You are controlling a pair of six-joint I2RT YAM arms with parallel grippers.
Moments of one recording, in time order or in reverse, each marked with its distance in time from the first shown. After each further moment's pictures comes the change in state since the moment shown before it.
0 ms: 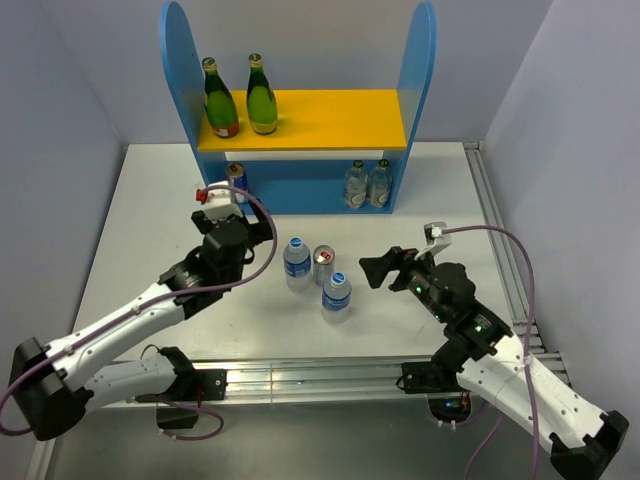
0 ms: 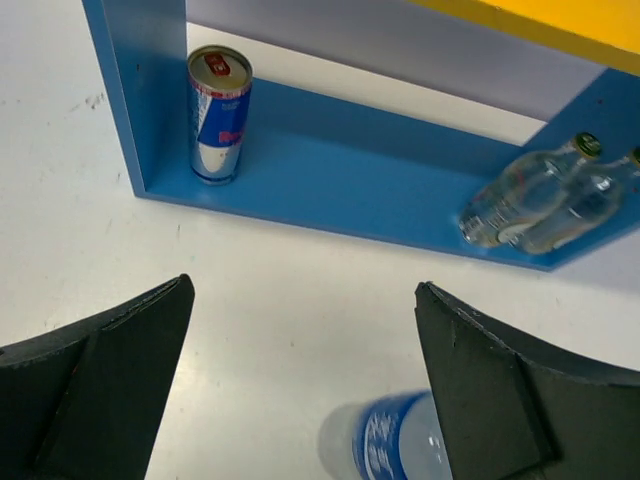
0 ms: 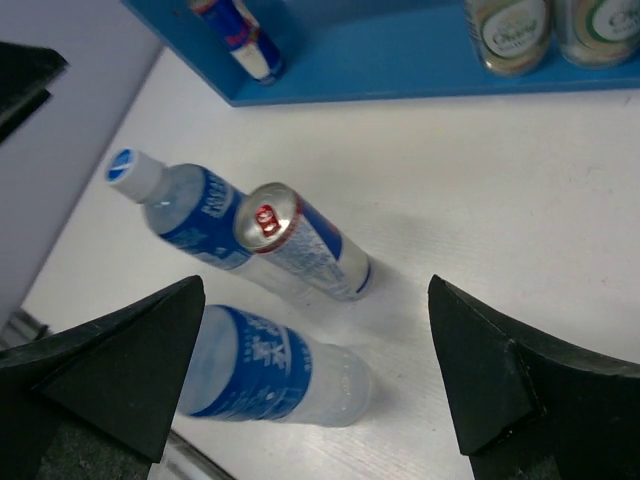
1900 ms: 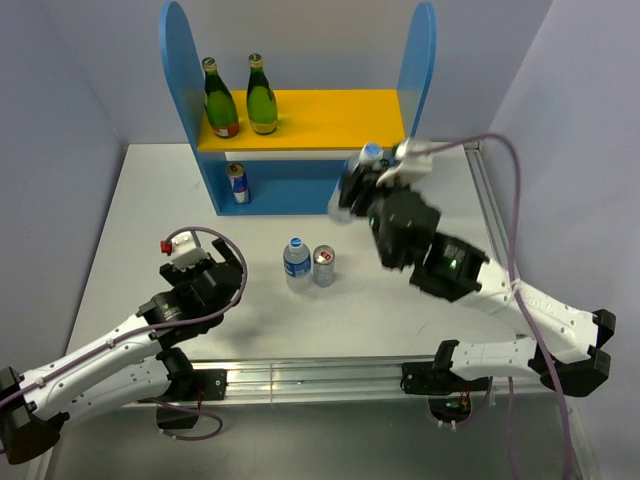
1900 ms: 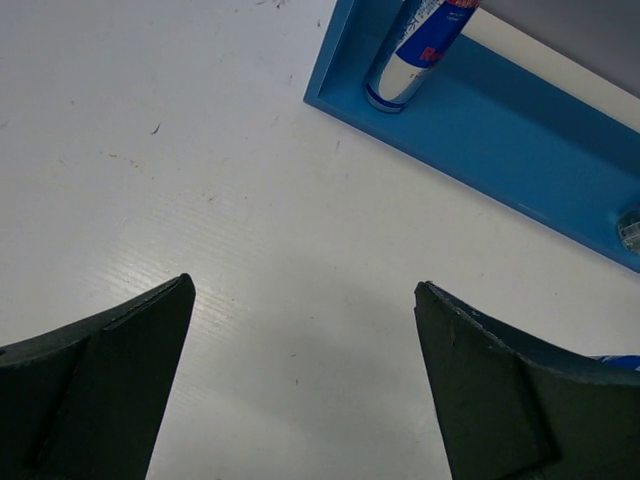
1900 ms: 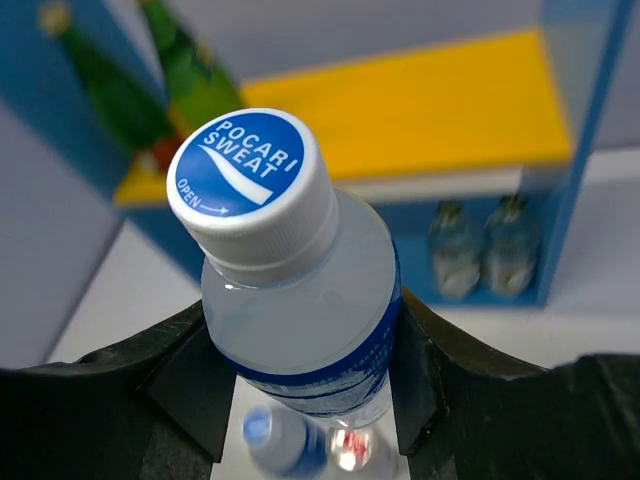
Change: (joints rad) left arm -0.111 -0.285 -0.201 -0.492 -0.285 -0.454; right arm 0.441 0.611 0.851 -0.108 0.773 -0.215
